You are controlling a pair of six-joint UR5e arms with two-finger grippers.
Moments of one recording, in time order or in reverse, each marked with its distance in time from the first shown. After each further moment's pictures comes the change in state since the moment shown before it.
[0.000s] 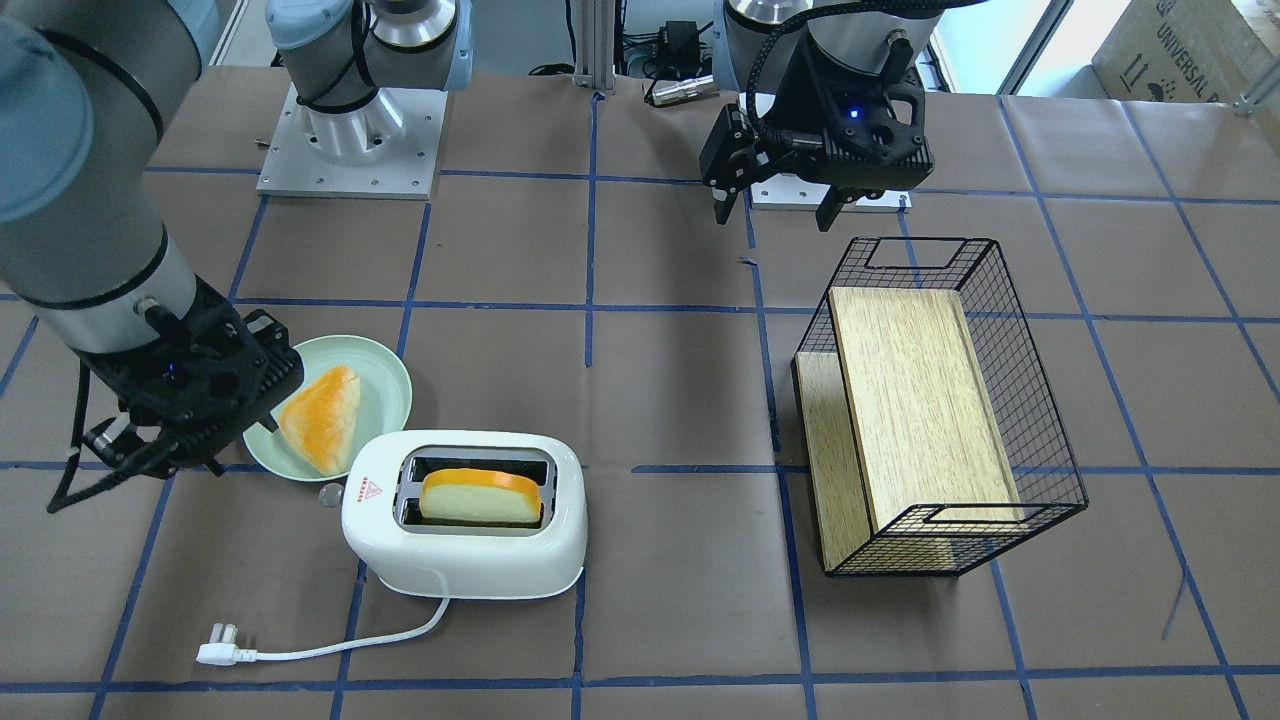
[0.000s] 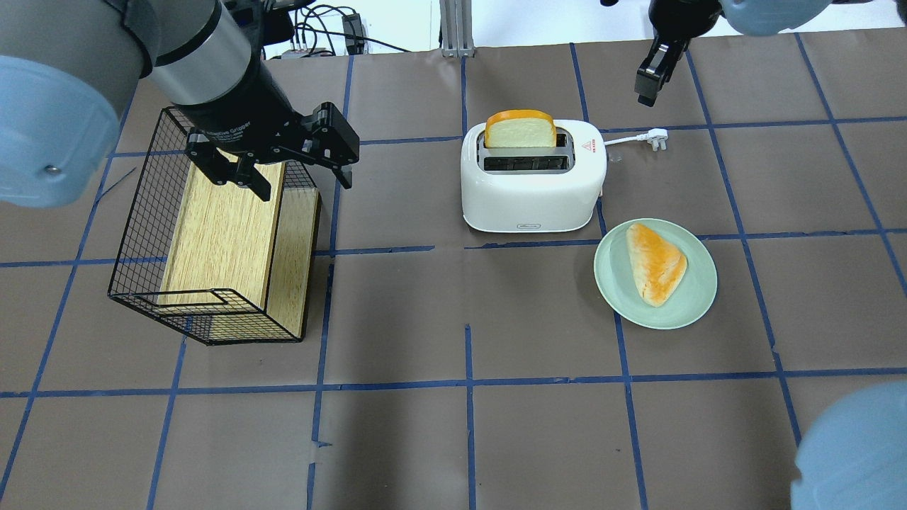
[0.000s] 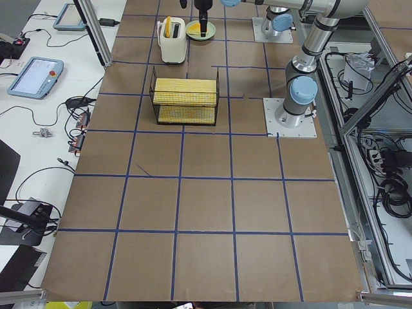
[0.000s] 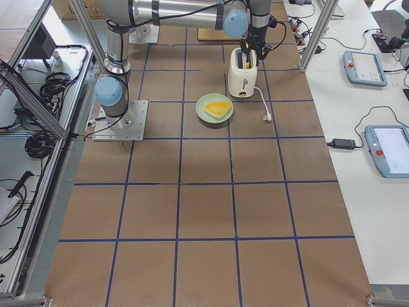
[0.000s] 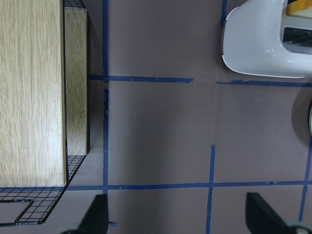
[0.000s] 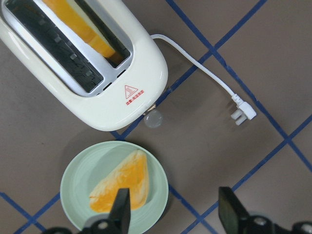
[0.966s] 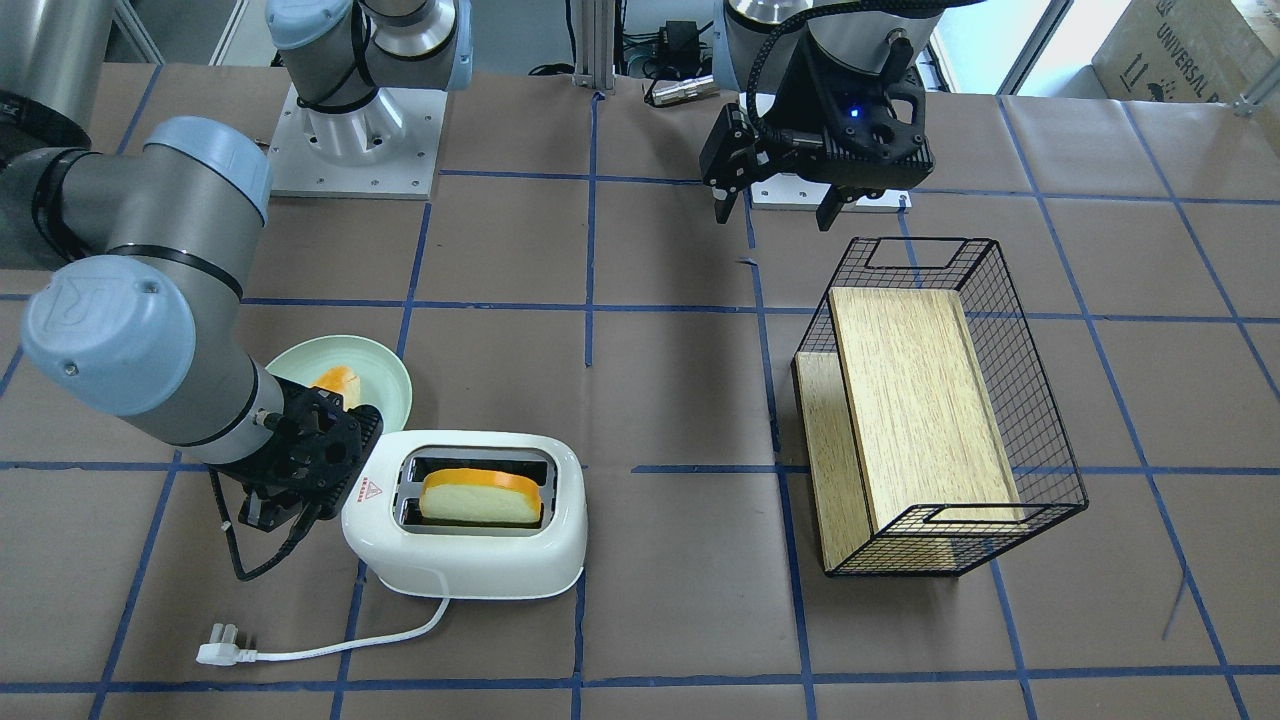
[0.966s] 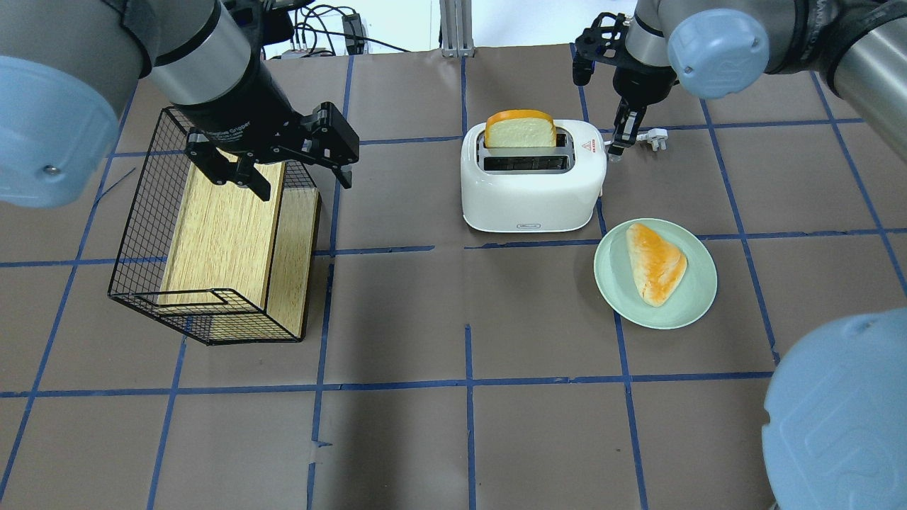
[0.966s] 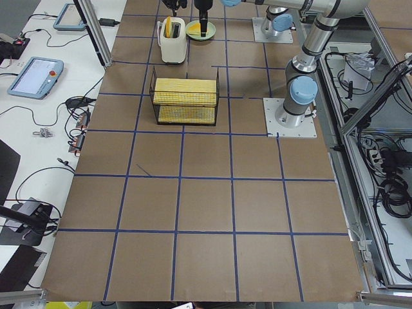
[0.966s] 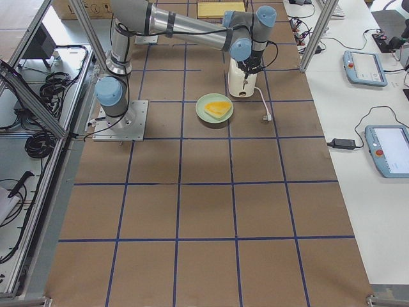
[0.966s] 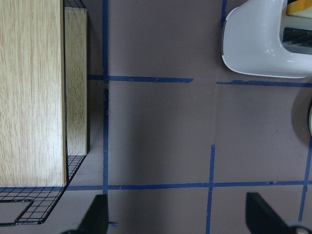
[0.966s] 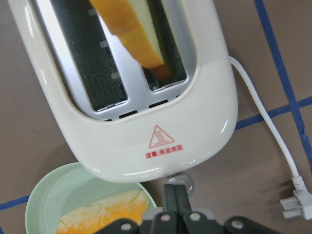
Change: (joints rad) left arm 0.000 0.001 0.000 0.000 0.000 0.000; right arm -0.002 0.063 0.143 -0.079 0.100 -0.253
